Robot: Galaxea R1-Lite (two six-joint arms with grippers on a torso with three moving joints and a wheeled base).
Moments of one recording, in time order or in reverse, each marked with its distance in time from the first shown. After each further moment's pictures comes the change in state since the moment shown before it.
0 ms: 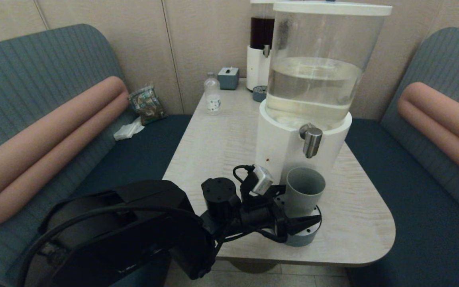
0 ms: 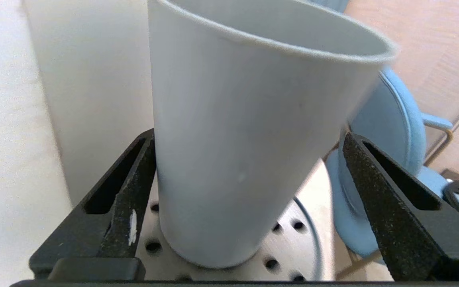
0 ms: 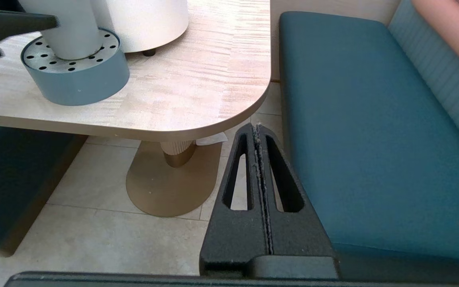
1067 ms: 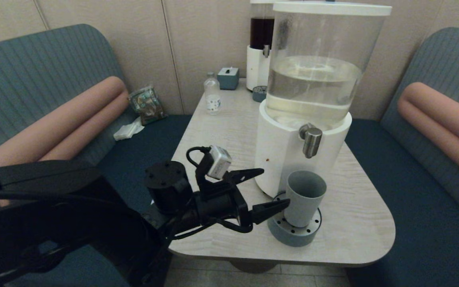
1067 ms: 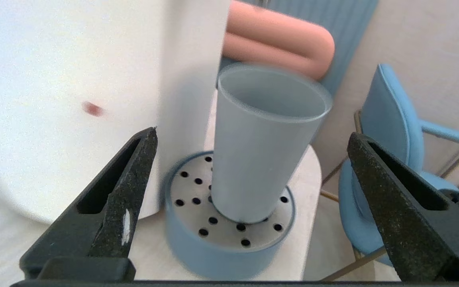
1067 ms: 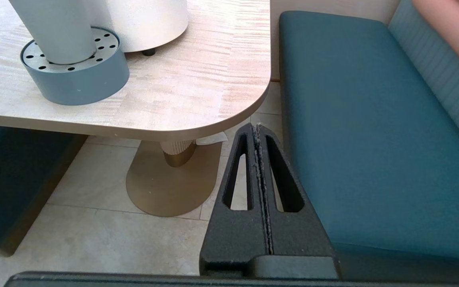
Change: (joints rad) left arm 0.107 -0.317 0.317 -0.002 0.013 0.006; right arm 0.000 0.000 0.000 0.000 0.000 0.000
